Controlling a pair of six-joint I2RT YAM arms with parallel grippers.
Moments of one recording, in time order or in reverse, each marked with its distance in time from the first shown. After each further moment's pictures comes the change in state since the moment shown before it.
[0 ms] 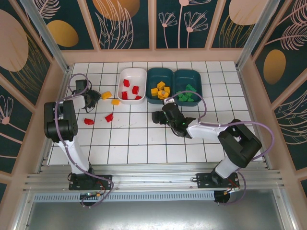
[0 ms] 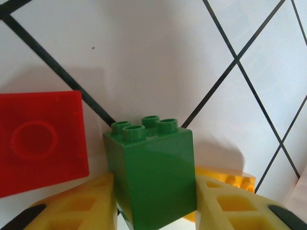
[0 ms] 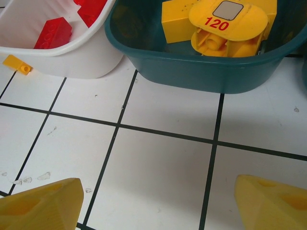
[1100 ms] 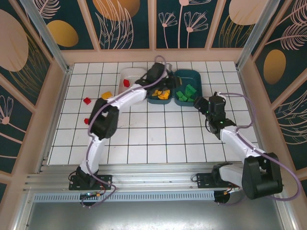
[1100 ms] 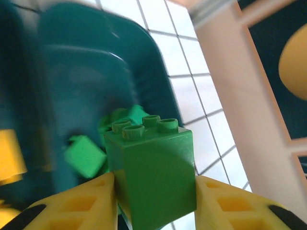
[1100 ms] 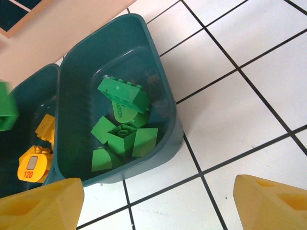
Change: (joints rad) left arm -0.780 0.346 0.808 -0.079 0.200 0.138; right arm -0.566 -0.435 -0.183 -0.144 -0.080 0.174
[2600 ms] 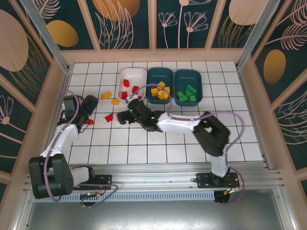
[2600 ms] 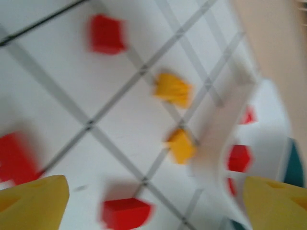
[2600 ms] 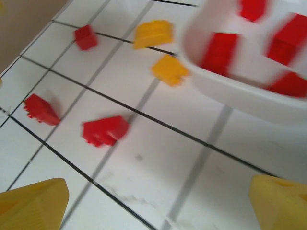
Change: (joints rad) left arm 0.802 -1.092 -1.281 -0.021 -0.180 -0.207; right arm 0.817 0.825 0.783 -0.022 0.037 -0.230
